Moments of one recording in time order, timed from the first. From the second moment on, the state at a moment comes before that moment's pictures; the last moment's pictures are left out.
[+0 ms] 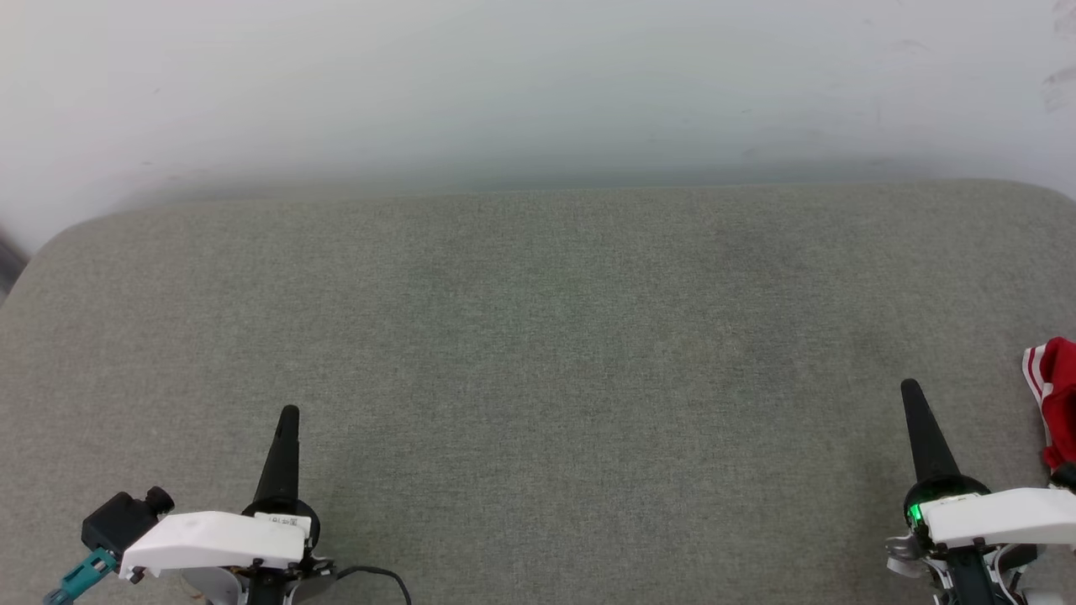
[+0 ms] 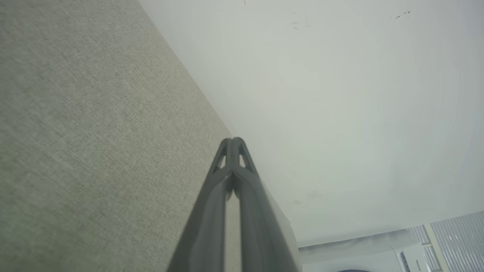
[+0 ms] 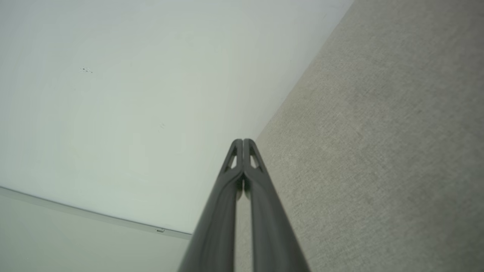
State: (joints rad) left arm -0.05 0.08 0.04 0.17 -1.17 -0.12 -0.04; right arm -0.06 -0.08 -0.06 0.18 1.15 0.13 -0.03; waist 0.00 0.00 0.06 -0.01
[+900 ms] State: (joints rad) left arm -0.07 0.08 0.06 0.21 -1.41 -0.13 0.02; right arm -0.08 -0.08 -0.07 0.21 1.40 0.13 0.03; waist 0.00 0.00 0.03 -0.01
